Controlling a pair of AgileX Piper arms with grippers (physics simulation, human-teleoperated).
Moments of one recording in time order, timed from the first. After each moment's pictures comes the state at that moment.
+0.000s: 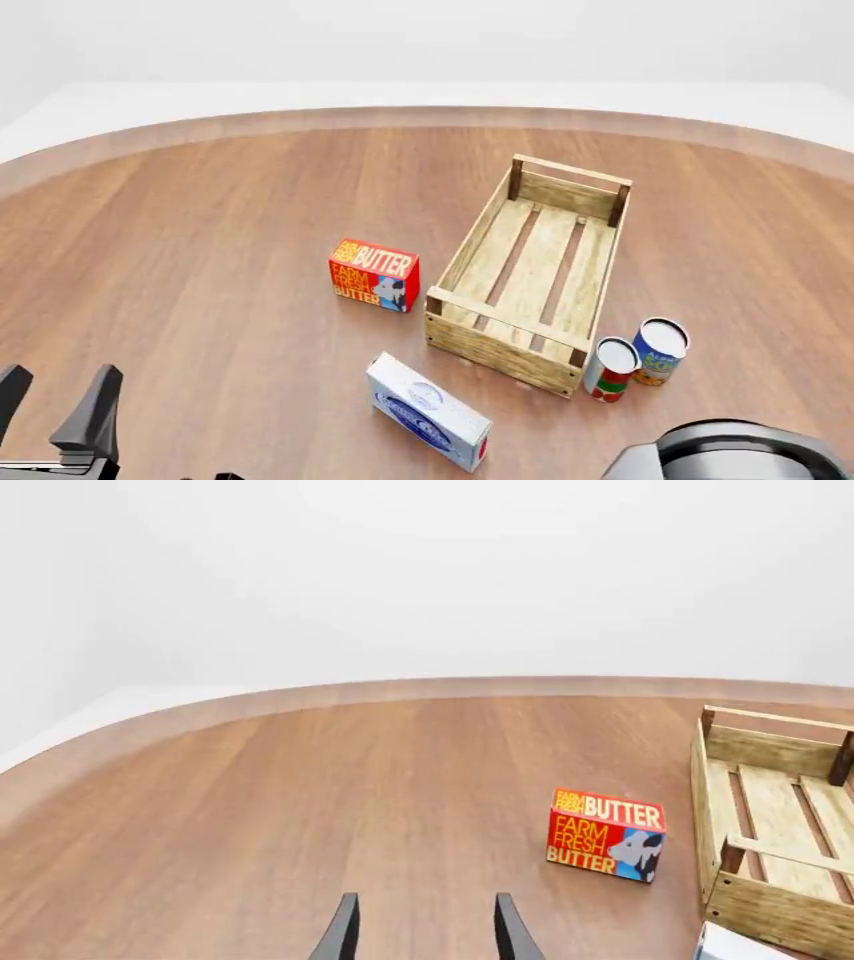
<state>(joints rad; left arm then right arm) 0.00 0.01 0.00 0.00 0.00 1.42 2.09 -1.22 -0.28 -0.05</state>
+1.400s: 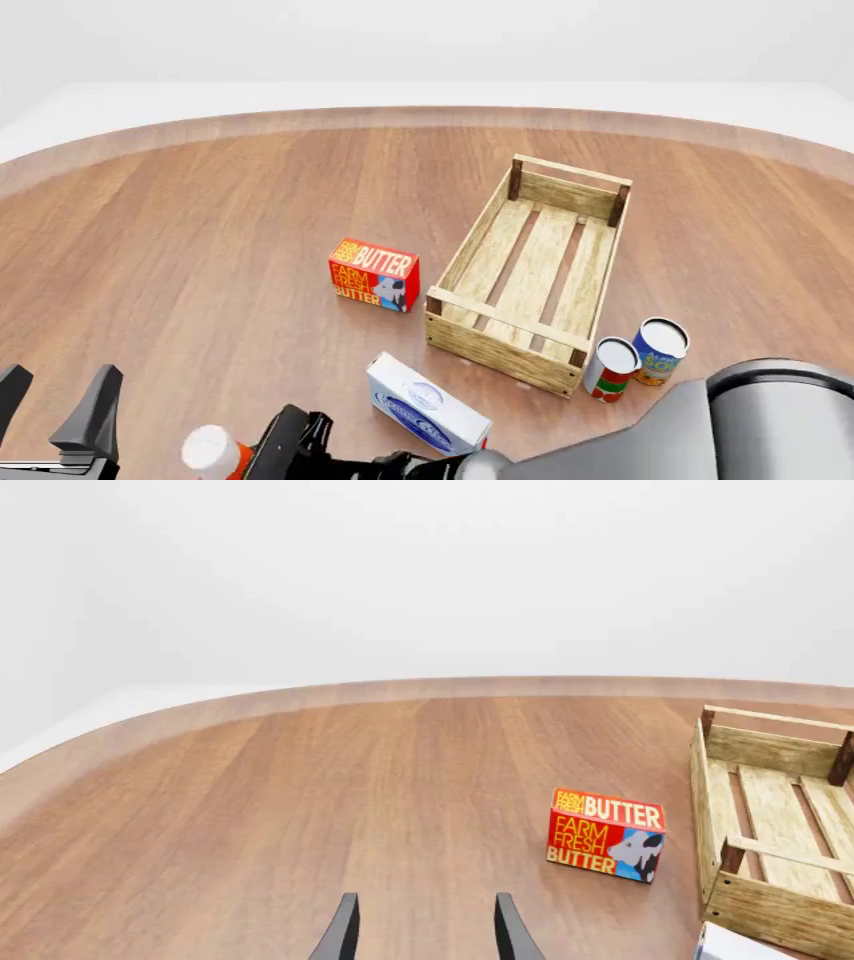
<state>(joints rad) 0.00 0.01 0.00 0.00 0.00 1.25 2.01 -1.02 -0.39 -0.05</state>
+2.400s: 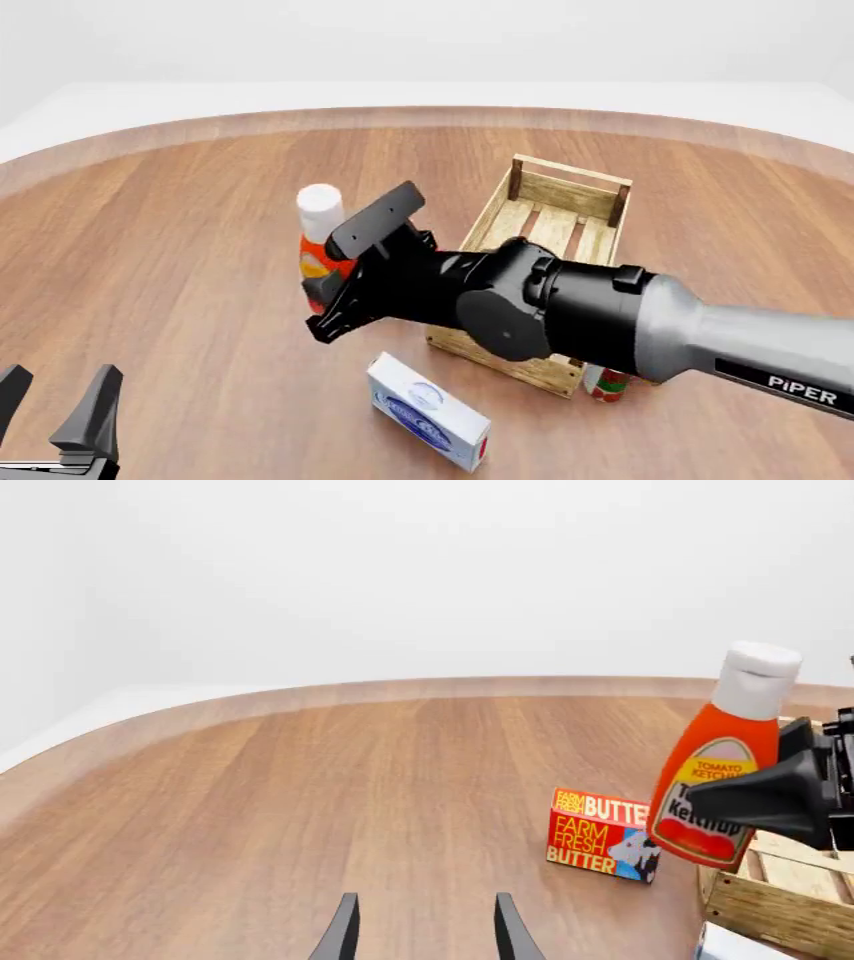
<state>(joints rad) 0.00 0.01 0.00 0.00 0.00 0.93 1.65 -1.19 0.11 0.03</state>
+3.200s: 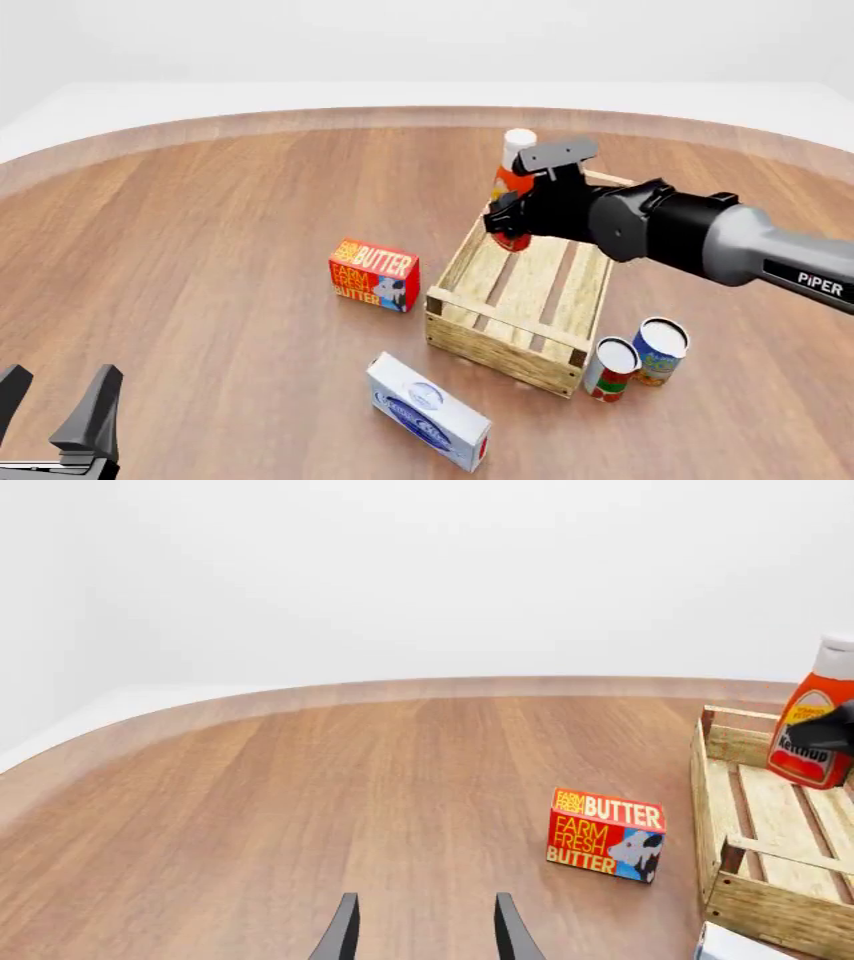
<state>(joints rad) 0.00 0.01 0.00 0.00 0.00 0.39 1.69 -1.16 0.13 0.02</state>
